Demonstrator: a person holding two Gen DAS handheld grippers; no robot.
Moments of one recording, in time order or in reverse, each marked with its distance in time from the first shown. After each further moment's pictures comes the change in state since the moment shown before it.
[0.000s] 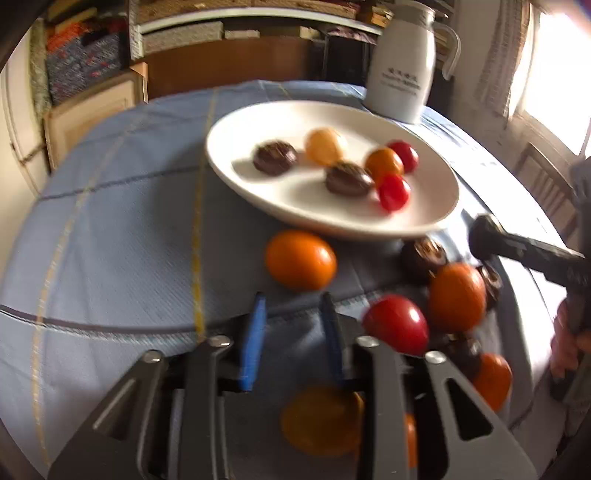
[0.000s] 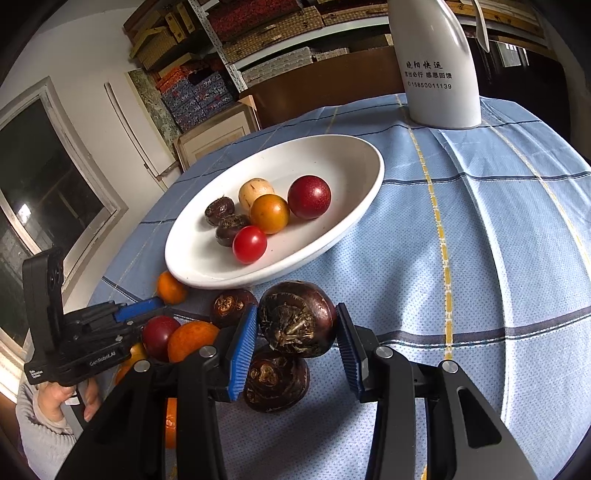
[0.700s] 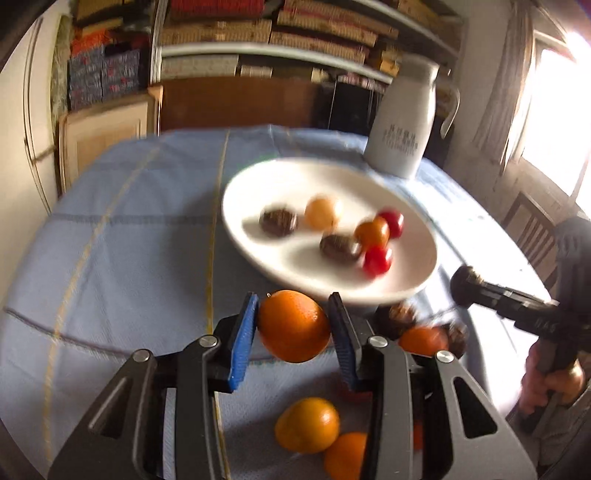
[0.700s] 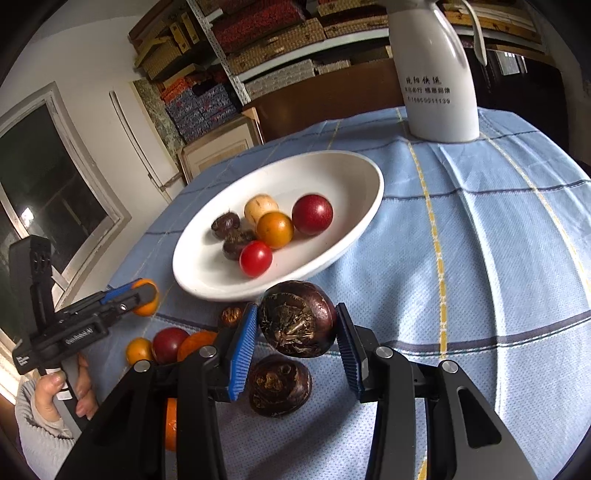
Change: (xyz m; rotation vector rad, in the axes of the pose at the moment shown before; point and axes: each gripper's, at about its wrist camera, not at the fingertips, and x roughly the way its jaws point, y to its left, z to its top) left arm -0.043 0.005 0.022 -0.073 -0.164 -0.046; right arm -0.018 -0.001 0.006 0.009 -0.091 0.015
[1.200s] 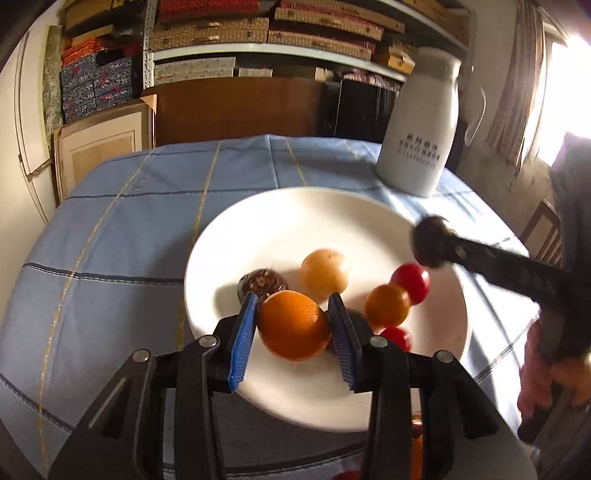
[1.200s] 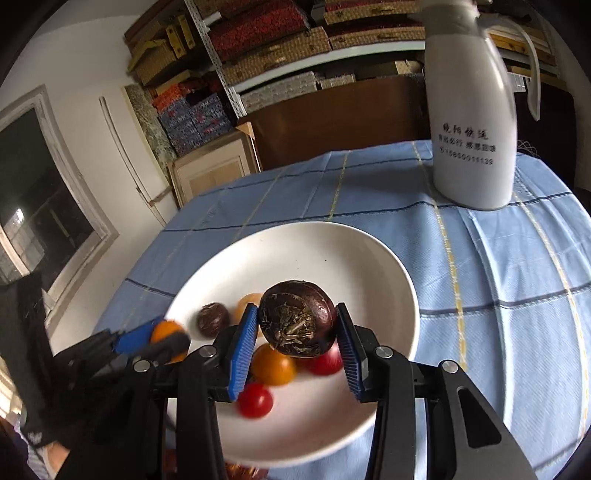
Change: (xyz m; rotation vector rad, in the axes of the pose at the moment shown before) left arm 0.078 -0.013 0.050 0.015 0.038 0.052; right arm 0.086 0.008 0.101 -0.009 0.026 -0.043
